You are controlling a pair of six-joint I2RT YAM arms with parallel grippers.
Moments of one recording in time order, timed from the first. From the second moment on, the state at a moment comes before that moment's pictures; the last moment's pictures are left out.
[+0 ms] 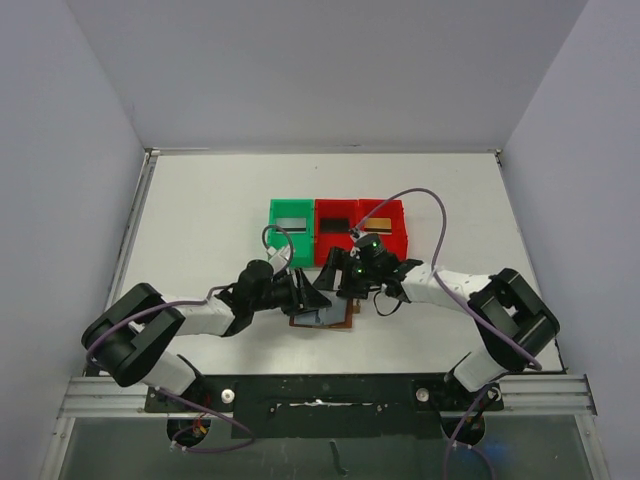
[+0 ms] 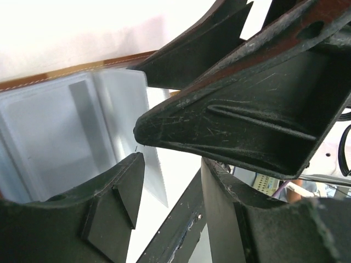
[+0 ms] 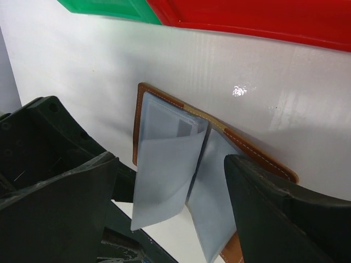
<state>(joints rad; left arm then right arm) -0.72 1.47 0.39 0.61 0.41 -1.07 0.69 1.56 0.75 0.03 -0.27 0.84</state>
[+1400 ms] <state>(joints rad) -0.53 0.85 0.37 -0.06 0.07 -0.98 0.83 1.71 1.02 -0.38 0.00 0.75</state>
